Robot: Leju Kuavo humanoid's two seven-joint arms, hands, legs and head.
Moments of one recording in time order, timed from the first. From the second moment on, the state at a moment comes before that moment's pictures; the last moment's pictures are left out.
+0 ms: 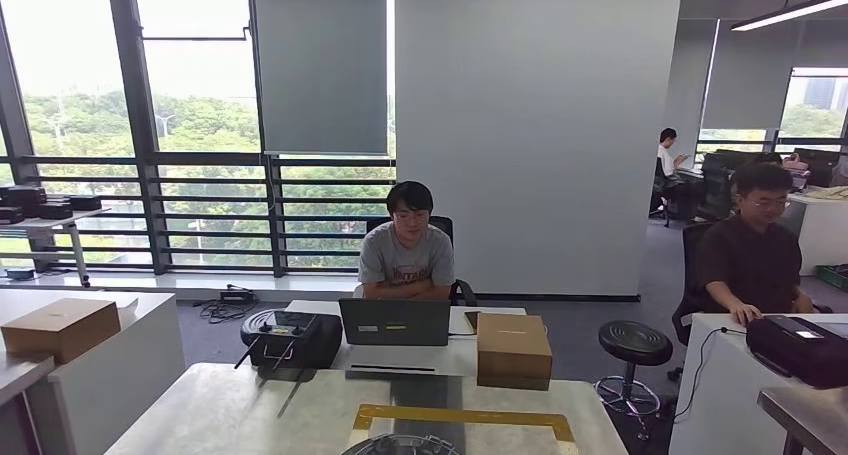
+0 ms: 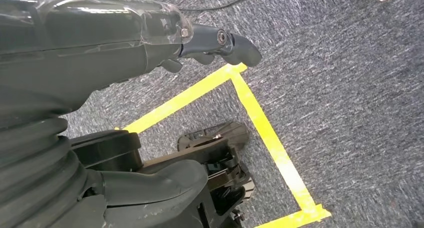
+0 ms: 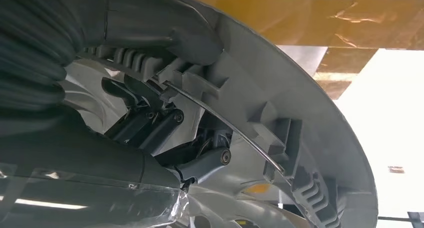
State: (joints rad) left arm -0.17 -0.08 -0.87 -0.22 0.36 0.14 -0.16; right arm -0.82 0.20 1.20 -0.67 0.70 -0.10 -0.05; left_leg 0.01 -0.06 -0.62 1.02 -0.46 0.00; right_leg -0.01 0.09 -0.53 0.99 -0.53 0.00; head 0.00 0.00
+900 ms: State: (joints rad) left arm -0.16 -0.09 -0.91 -0.22 0.35 0.14 -0.21; right arm -0.82 0.15 1.22 -0.52 0.74 -0.15 0.07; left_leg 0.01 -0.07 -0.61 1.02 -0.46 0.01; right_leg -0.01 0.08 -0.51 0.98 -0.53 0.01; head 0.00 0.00
